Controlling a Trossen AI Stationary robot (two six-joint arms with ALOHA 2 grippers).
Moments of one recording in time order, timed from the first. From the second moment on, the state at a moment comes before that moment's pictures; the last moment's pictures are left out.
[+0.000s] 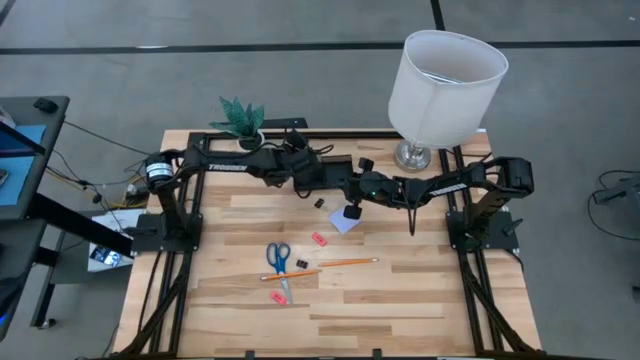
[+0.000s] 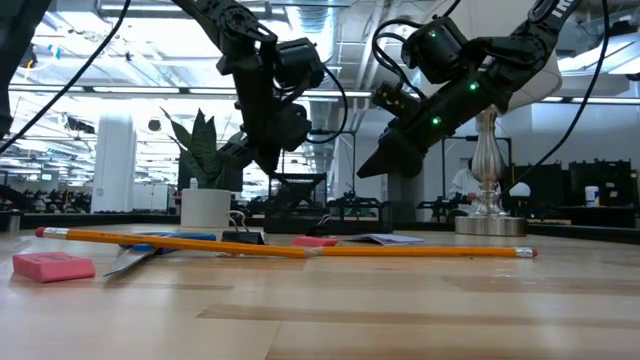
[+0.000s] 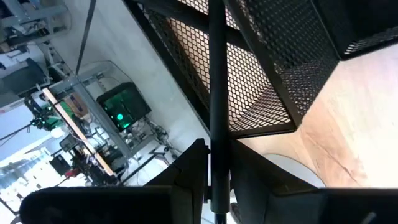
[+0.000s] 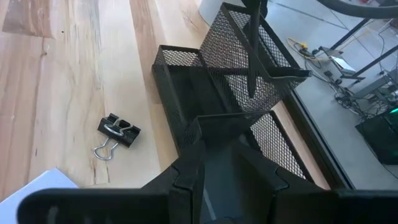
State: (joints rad) left arm 0.31 1.82 1.26 -0.57 -0.74 1.02; right arm -0.15 1.62 0.70 0.36 0.34 -0.31
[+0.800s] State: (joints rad) left arm 0.29 1.81 1.26 -0.56 -0.78 1.03; right arm -0.15 1.62 0.70 0.35 0.34 -0.31
